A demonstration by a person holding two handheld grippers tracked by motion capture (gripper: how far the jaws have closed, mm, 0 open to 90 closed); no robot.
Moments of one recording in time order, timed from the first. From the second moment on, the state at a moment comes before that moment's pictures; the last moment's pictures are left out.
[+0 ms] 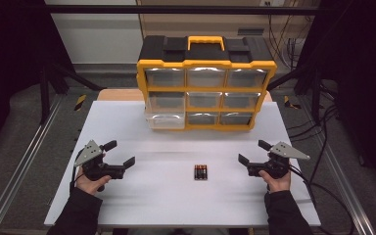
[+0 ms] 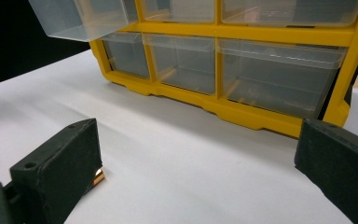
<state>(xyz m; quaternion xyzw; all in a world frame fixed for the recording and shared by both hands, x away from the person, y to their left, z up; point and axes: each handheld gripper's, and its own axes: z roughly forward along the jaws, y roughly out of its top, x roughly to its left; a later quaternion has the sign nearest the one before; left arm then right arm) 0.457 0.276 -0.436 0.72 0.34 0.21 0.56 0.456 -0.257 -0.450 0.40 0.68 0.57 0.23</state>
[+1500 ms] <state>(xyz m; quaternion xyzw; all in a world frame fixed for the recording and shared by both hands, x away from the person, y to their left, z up) 0.460 0.276 -0.442 0.73 0.34 0.21 0.55 0.460 -0.160 -0.460 0.39 0.78 0.46 0.18</state>
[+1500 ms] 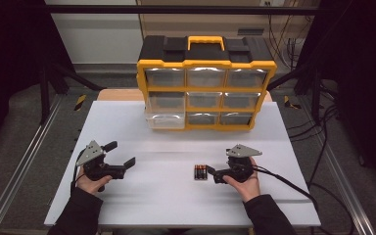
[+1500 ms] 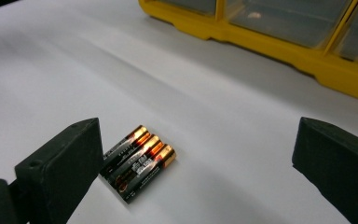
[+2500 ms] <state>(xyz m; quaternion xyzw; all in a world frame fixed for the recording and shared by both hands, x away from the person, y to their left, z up) 0.460 0.277 -0.442 0.73 0.35 0.21 0.55 0.463 -0.134 -0.483 0.38 0.83 0.39 0.14</state>
